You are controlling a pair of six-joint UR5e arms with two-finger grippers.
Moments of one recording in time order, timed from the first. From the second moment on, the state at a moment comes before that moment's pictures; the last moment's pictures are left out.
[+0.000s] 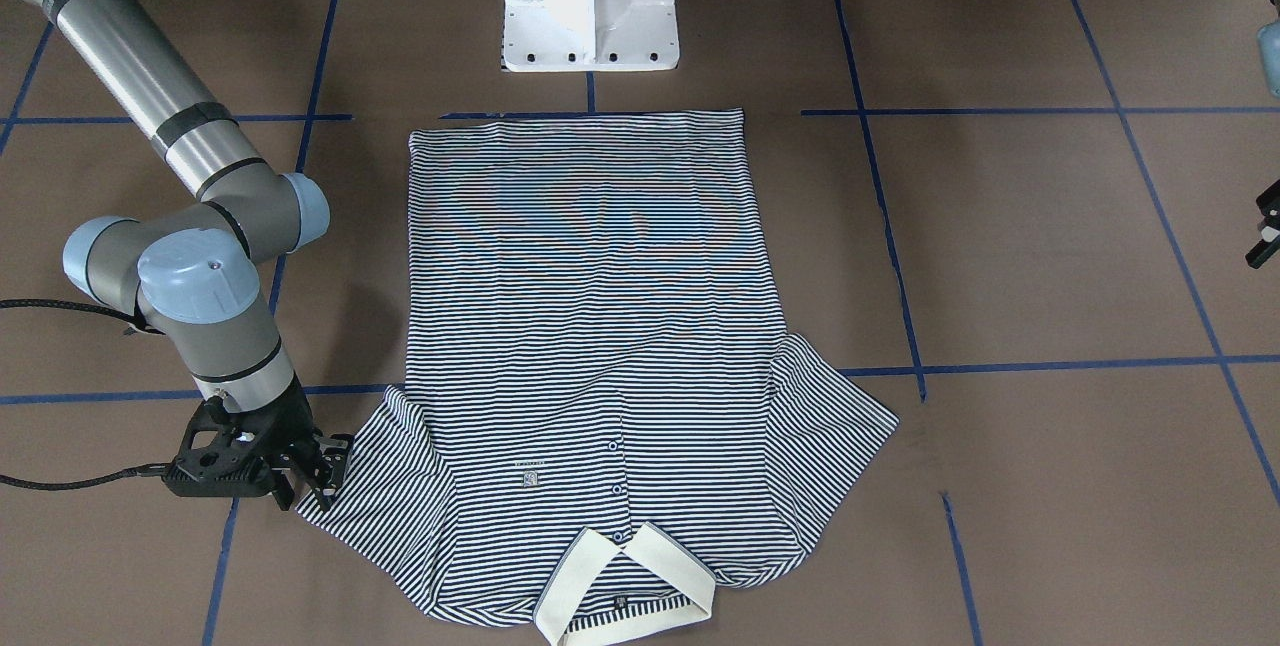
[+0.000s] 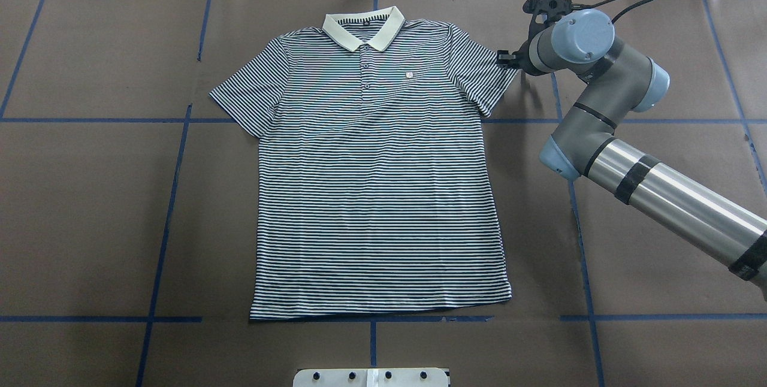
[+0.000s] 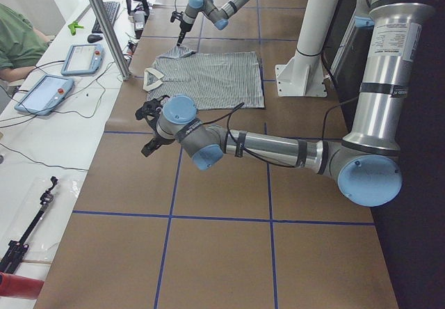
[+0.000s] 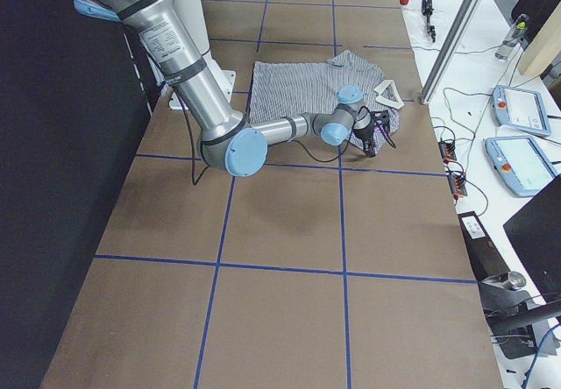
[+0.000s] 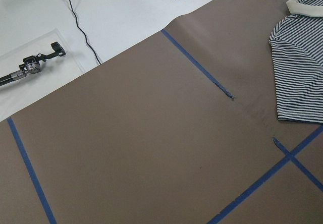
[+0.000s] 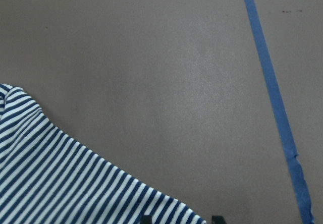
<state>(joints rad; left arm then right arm) -1.43 -1.68 -1.57 -2.35 -2.37 -0.11 0.84 -0.94 1.09 -0.85 1.72 1.07</state>
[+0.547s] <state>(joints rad) -1.43 -1.68 -1.57 -2.35 -2.37 -0.11 0.84 -0.93 1.08 -0.86 1.71 1.07</state>
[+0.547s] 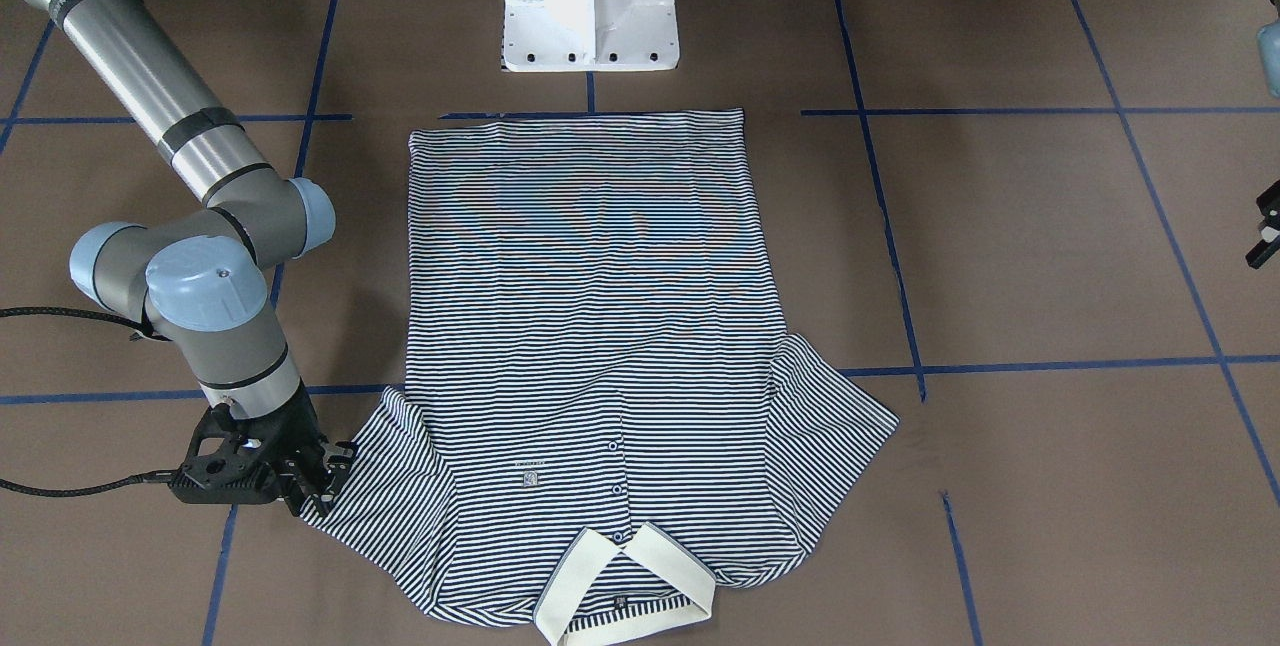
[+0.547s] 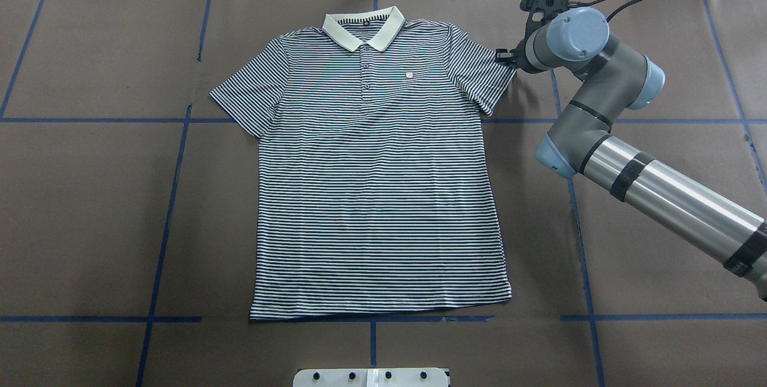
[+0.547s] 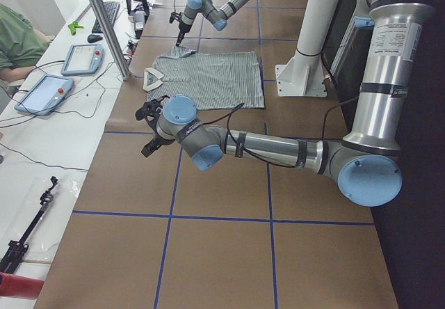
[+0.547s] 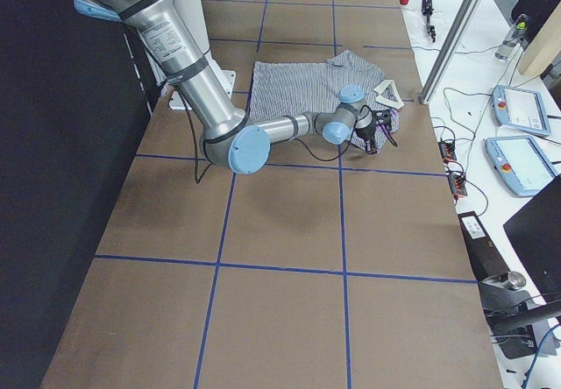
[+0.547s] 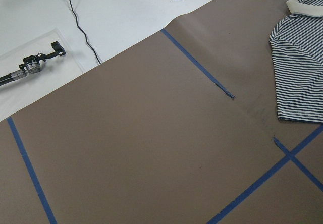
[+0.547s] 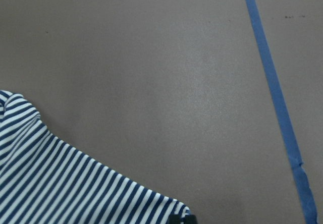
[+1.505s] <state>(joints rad) -1.43 -1.68 -1.57 -2.35 -2.37 -0.11 0.71 -0.70 1.24 -1.33 1.52 1.39</state>
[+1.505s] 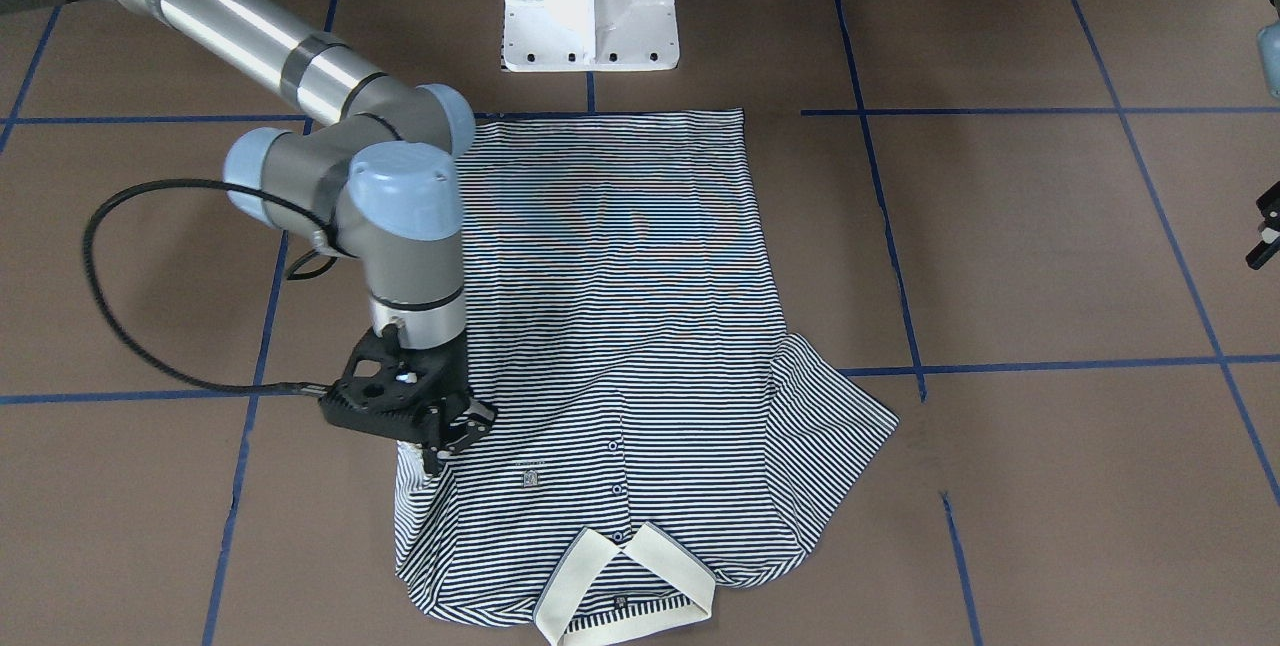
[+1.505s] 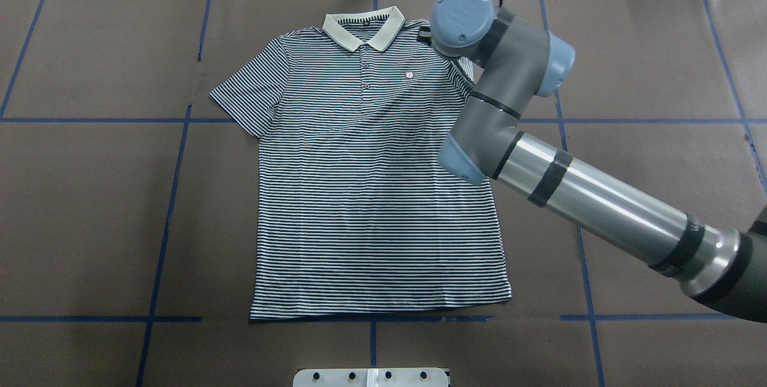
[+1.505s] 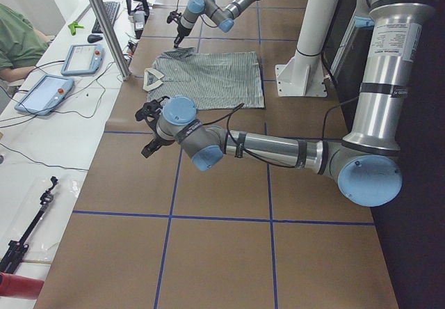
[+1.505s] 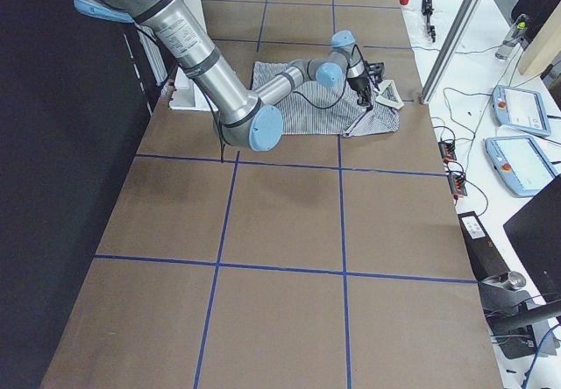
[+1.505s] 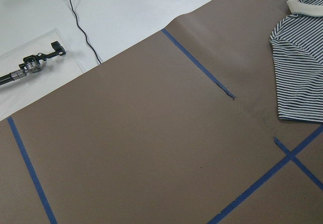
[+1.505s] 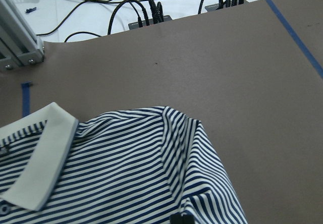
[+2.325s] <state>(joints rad) -1.43 -1.69 -1.57 -2.35 -2.37 -0.11 0.65 -0.54 1.10 -1.37 1.44 1.41</state>
